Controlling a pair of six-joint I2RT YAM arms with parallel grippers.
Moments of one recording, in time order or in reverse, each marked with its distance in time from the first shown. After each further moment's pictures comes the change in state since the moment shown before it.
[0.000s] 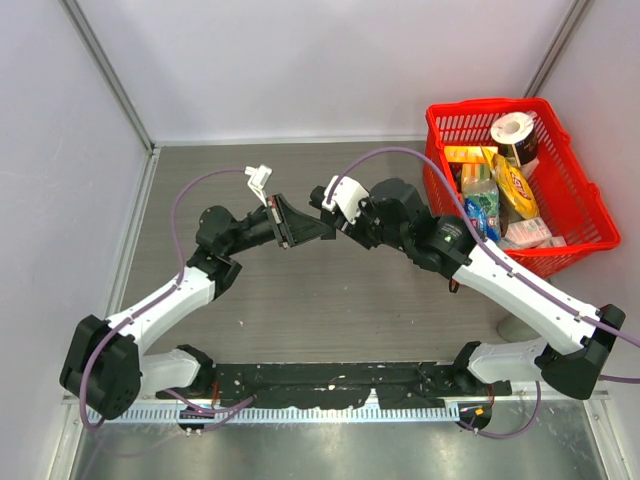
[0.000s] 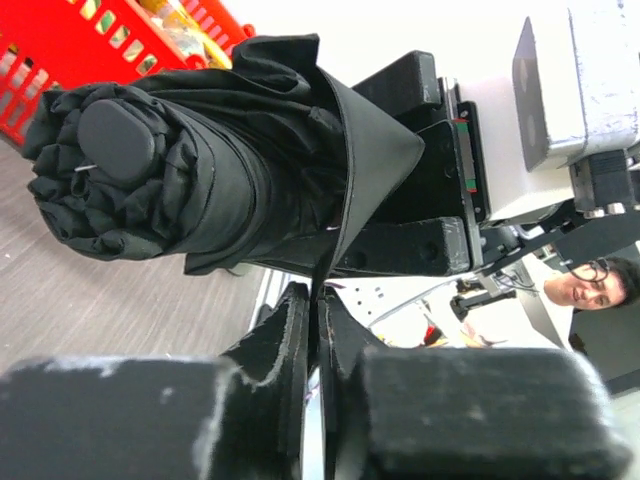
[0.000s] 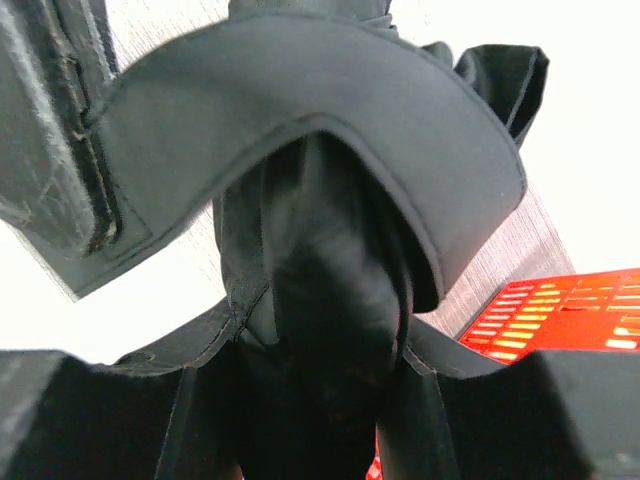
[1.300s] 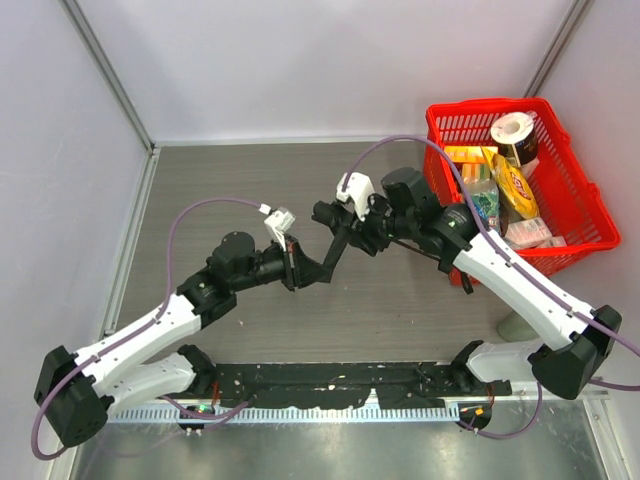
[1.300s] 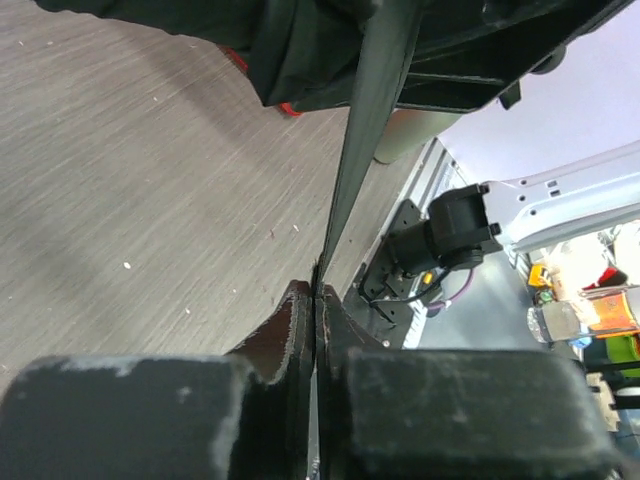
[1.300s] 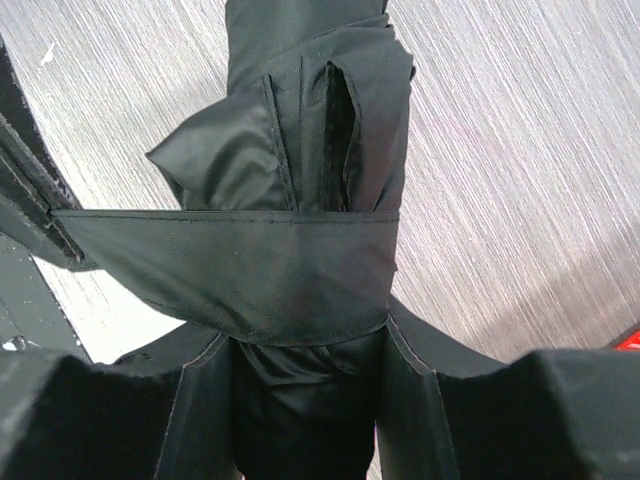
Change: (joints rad) left arm -0.244 -0.245 -0.062 -0.641 -0.335 0.470; right arm -0.162 0.029 -0.001 -0.097 -0.363 0.103
